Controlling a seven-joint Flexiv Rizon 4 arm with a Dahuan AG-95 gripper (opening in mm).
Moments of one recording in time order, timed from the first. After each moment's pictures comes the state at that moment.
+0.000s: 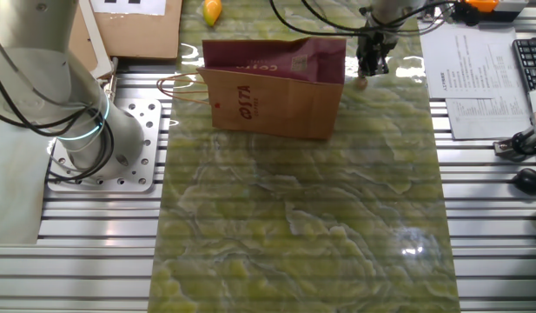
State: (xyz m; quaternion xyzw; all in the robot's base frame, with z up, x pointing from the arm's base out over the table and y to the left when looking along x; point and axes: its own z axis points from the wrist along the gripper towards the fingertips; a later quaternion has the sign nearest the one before) arm 0.580 0.175 0.015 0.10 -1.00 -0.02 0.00
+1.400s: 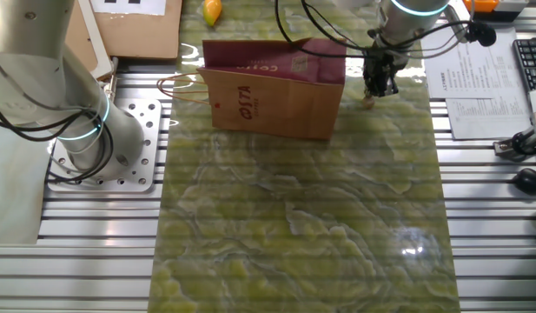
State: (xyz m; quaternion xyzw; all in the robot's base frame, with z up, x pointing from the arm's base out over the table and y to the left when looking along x) arm 0.590 0.122 0.023 0.12 -0.99 -0.01 0.00
